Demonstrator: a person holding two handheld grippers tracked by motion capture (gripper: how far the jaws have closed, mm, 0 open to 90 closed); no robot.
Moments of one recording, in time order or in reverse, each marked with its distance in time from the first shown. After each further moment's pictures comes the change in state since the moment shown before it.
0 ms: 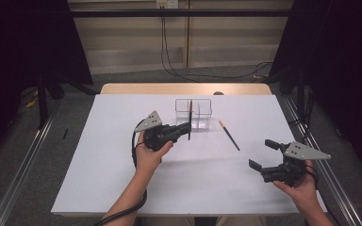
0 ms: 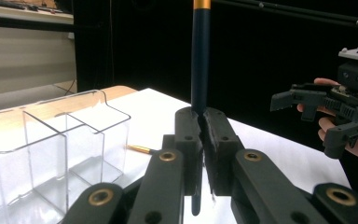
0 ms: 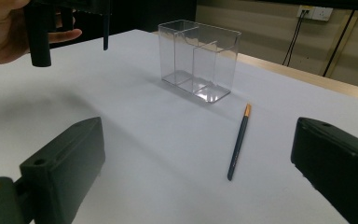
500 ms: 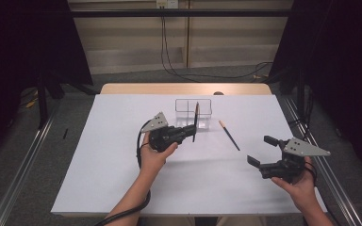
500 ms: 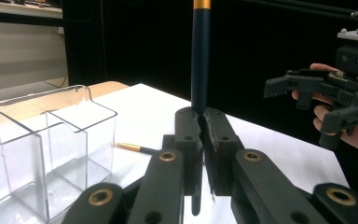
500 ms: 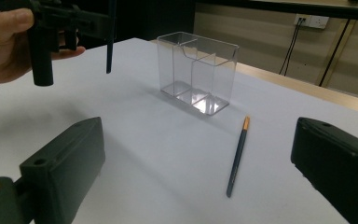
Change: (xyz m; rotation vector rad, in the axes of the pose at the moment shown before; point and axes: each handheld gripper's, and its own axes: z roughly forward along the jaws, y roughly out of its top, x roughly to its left) left arm -0.004 -0.003 0.011 0.019 -0.025 0.009; right arm 0.000 0.012 0.004 -0.025 -0.009 0.002
